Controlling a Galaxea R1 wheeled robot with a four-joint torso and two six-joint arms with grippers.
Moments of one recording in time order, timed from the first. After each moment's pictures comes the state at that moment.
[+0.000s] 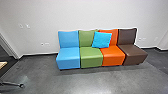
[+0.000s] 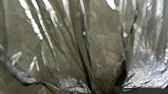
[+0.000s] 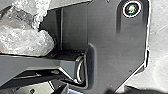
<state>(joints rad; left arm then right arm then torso) 1.38 2.95 -2.61 -0.19 0.19 0.03 -1.29 2.69 -2.33 0.48 -0.39 -0.38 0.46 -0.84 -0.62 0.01</state>
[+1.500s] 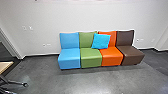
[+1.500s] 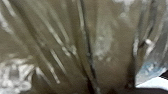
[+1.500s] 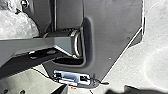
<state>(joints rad) 1.39 2.96 -2.61 -0.19 0.19 0.03 -1.40 2.84 -2.54 0.49 -0.26 -0.40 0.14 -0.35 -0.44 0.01</state>
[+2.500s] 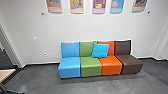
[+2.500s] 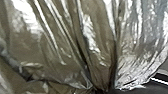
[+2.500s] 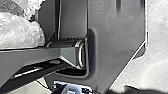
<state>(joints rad) 1.41 2.97 -2.62 -0.15 0.21 0.03 -1.45 2.93 -2.63 0.47 -0.22 -0.40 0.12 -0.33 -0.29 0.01</state>
